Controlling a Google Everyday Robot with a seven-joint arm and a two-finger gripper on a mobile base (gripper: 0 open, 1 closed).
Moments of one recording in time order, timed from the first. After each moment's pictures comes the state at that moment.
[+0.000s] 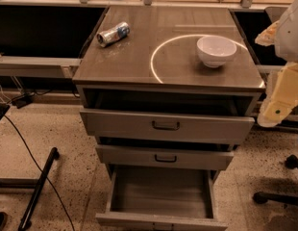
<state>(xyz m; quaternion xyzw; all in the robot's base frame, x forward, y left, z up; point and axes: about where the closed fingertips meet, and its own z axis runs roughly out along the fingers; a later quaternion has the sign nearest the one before) 0.438 -0.217 0.976 -0.60 0.78 -0.03 0.16</state>
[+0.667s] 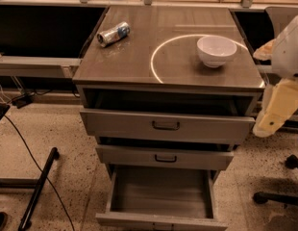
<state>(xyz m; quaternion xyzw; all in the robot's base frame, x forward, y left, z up) 0.443 -0.224 0.942 -0.60 0.79 -0.02 0.17</state>
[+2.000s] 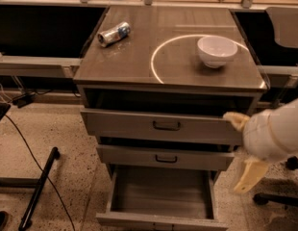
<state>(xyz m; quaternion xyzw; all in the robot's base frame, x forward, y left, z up) 0.410 -0.206 0.781 -0.65 0.72 0.06 0.23</state>
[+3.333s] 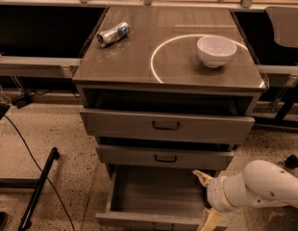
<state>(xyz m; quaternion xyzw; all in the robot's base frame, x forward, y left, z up) 0.383 -0.159 0.525 -0.64 0.71 0.17 0.25</state>
